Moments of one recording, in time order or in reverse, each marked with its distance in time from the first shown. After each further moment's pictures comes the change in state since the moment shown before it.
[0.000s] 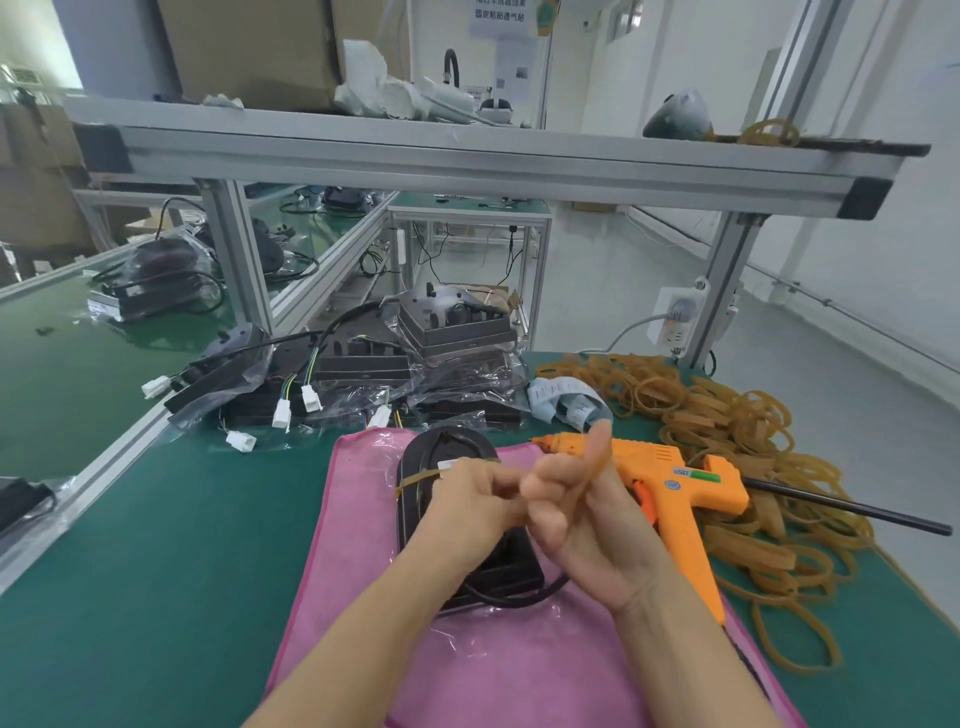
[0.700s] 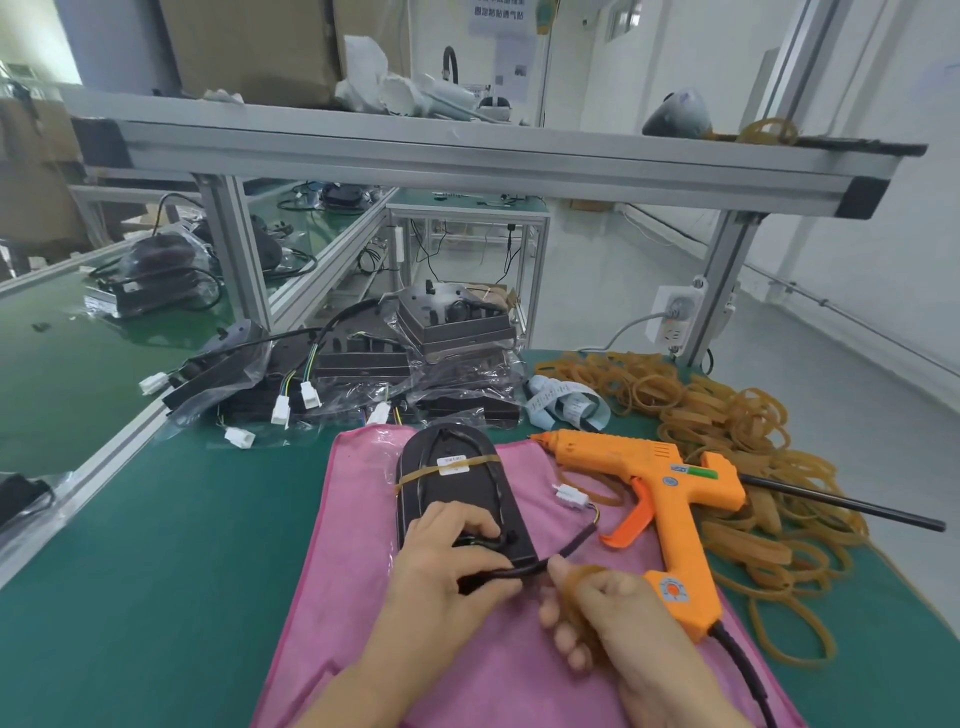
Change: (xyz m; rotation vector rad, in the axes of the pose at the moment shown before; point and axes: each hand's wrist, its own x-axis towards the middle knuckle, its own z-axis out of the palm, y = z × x) left_hand -0.042 -0.060 -0.002 0.425 0.262 0.481; right_hand -0.059 0.032 -0.016 -0.651 0.583 0.250
